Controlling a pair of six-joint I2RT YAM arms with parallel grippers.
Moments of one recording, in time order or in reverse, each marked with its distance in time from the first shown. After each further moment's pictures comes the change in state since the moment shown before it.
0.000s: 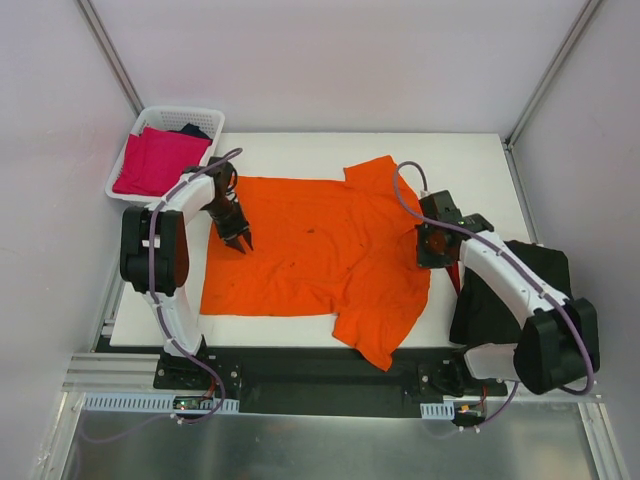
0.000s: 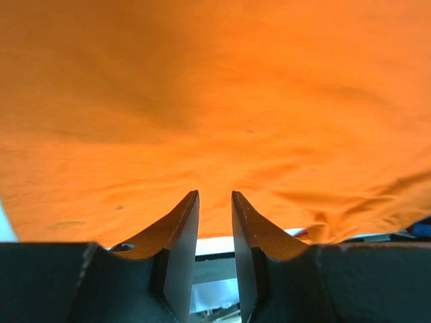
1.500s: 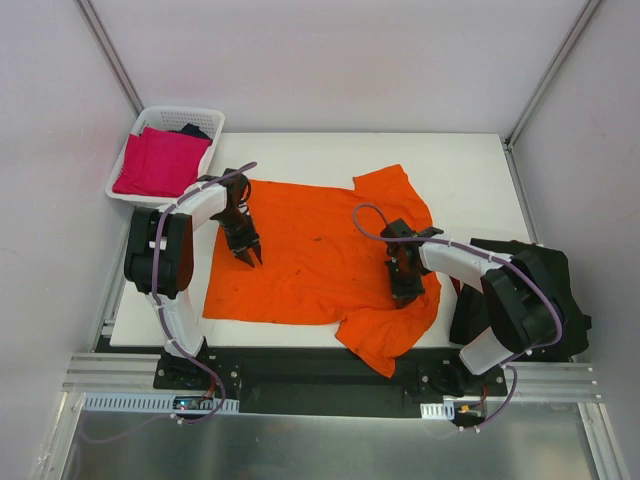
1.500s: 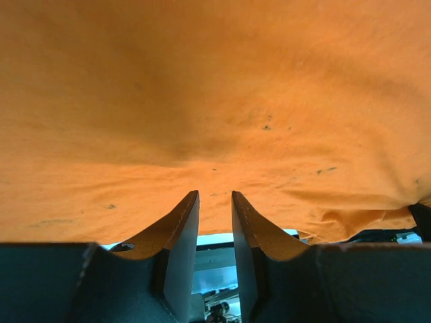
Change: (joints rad) left arm -0.090 -0.018 -0.080 0.016 0.022 -0.039; right arm 0.194 0.260 -0.112 0.047 -0.145 0.112
